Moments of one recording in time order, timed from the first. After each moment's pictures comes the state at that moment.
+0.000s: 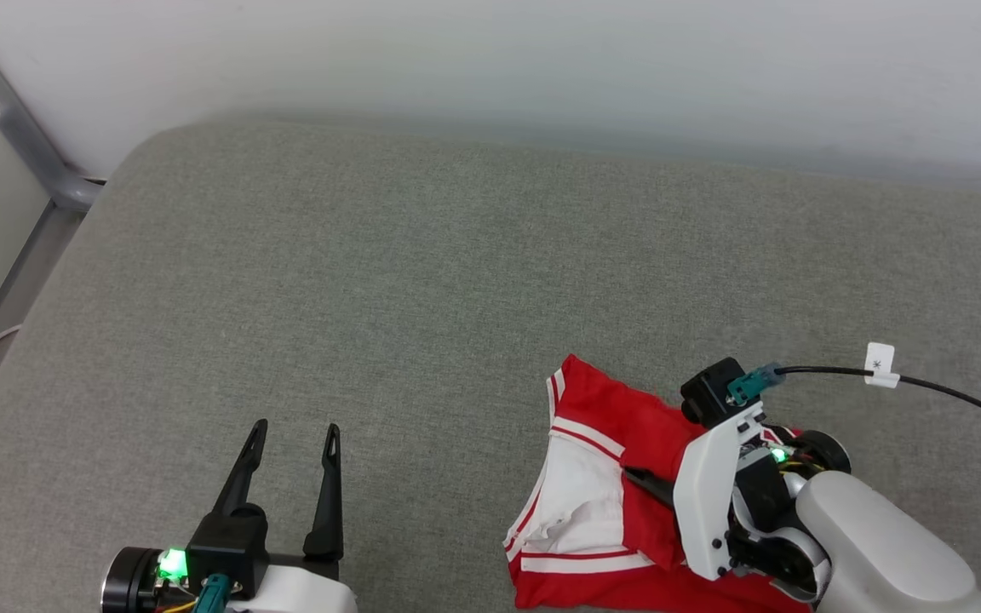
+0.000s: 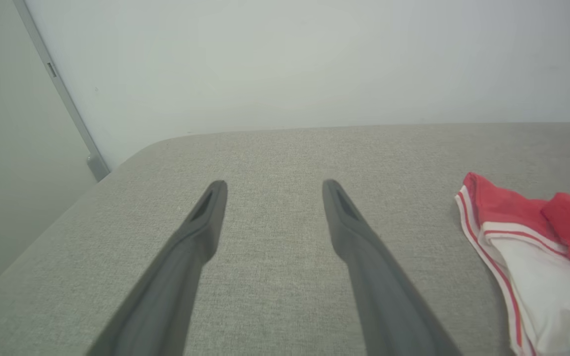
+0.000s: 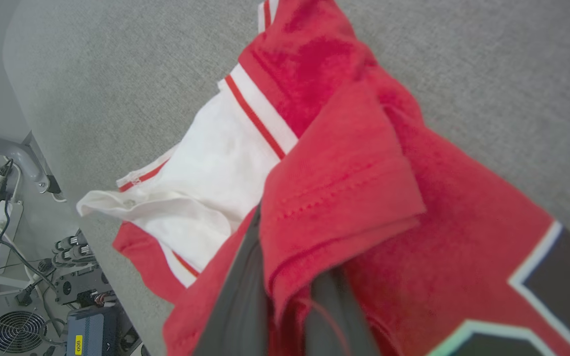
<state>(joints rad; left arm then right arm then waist) 0.05 0.08 -0.10 0.04 -0.03 0.03 -0.26 -0.50 -0.33 0.73 0.46 0.78 0.13 0.43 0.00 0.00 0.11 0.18</state>
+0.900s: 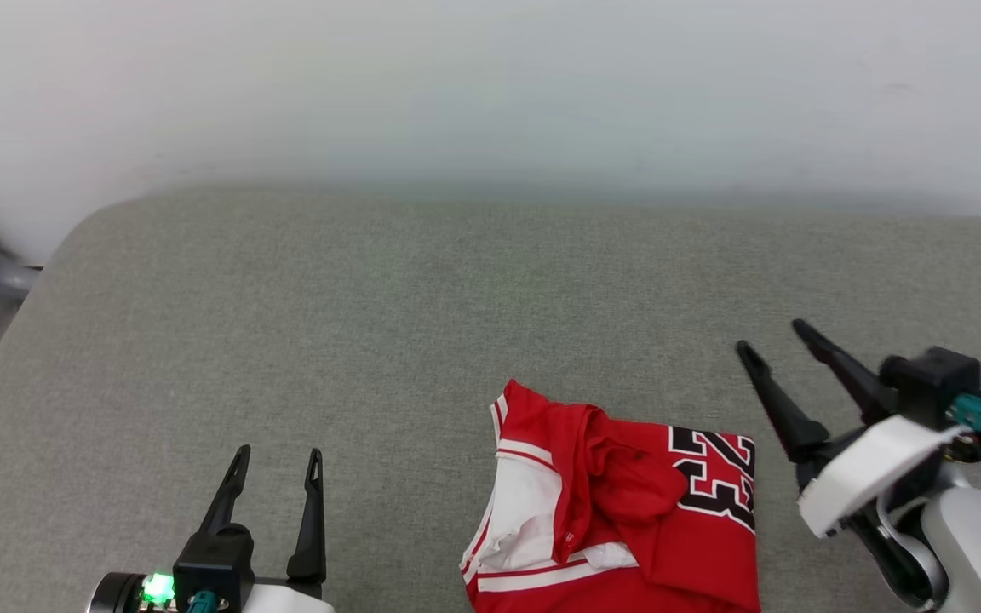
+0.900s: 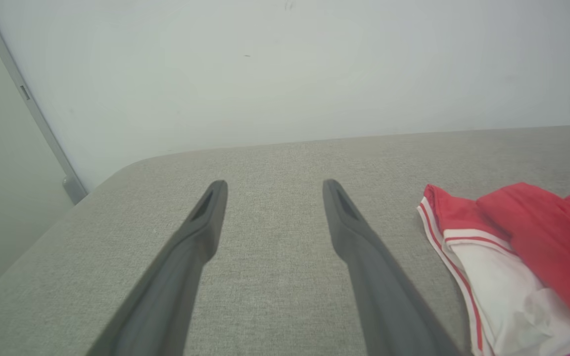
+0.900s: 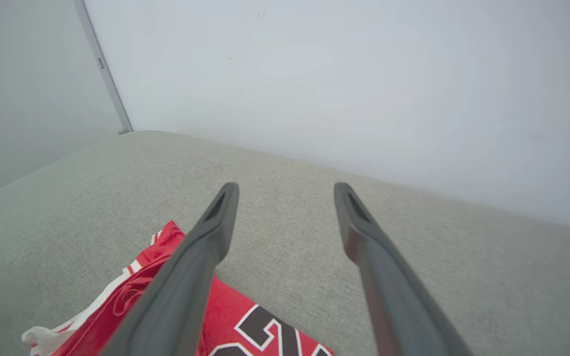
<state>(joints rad) 0.08 0.09 -0.07 0.07 -0.02 0.03 -0.26 -0.33 -0.42 0.42 0.29 0.55 0.13 -0.14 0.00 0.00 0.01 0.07</state>
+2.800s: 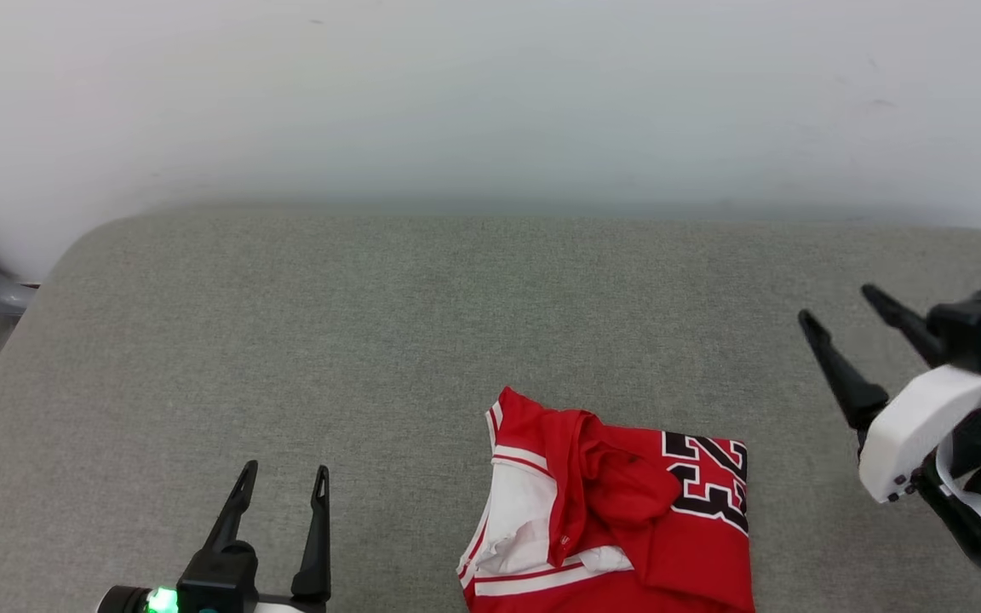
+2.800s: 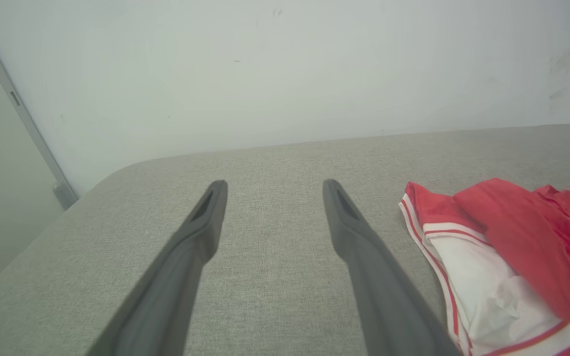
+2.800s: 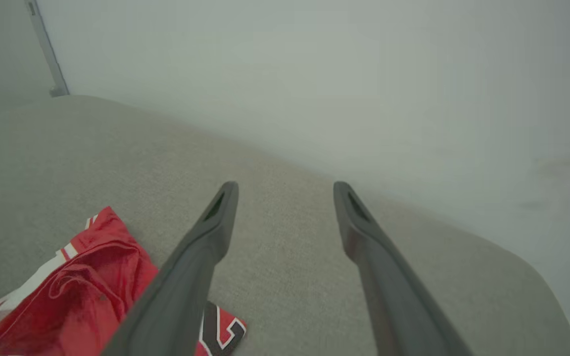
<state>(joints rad) 0.13 0.10 -0.08 0.04 -0.02 0.02 -0.26 -0.29 -0.43 0.20 0.10 0.36 0.13 0.15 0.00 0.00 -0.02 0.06</state>
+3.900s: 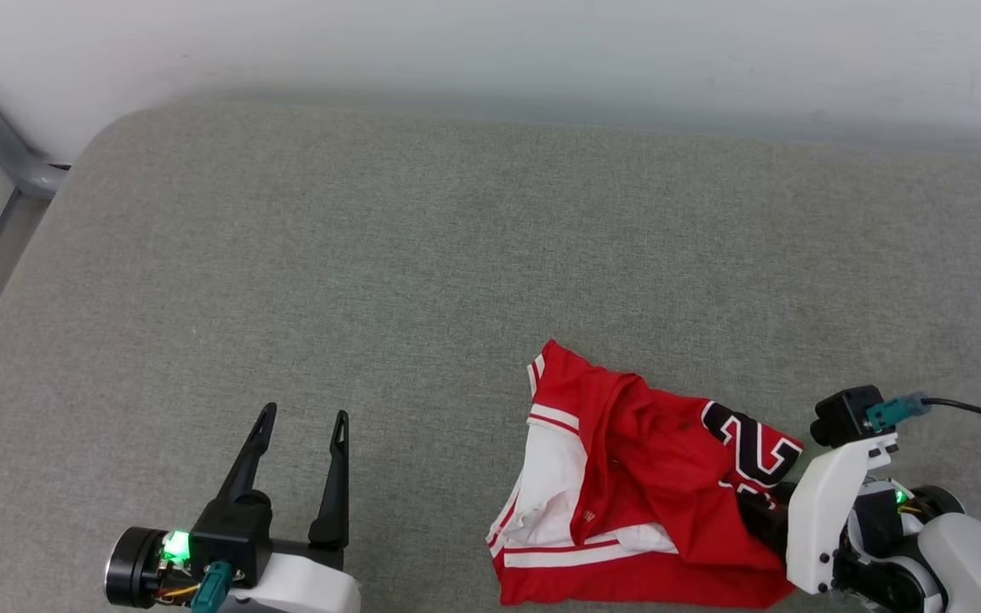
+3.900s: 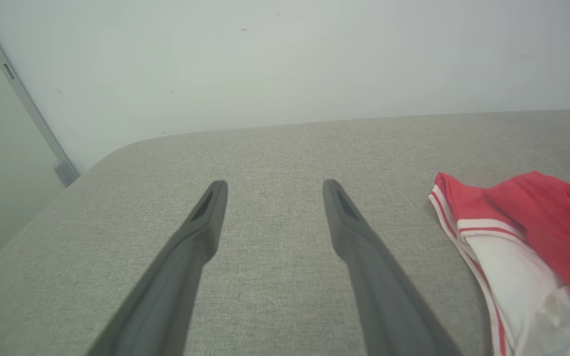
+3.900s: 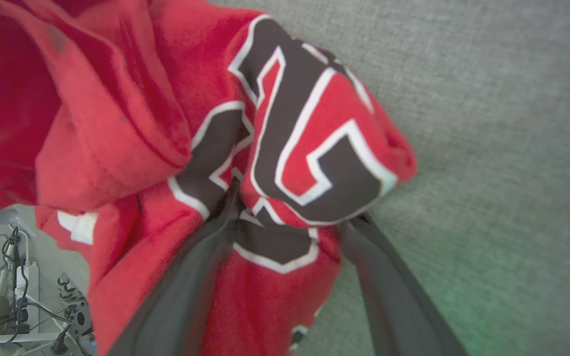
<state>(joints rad) 0.03 0.09 -0.10 0.04 -0.02 0.00 -0.26 -0.29 -0.41 0.47 0.40 0.78 0.13 0.51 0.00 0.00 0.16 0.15</state>
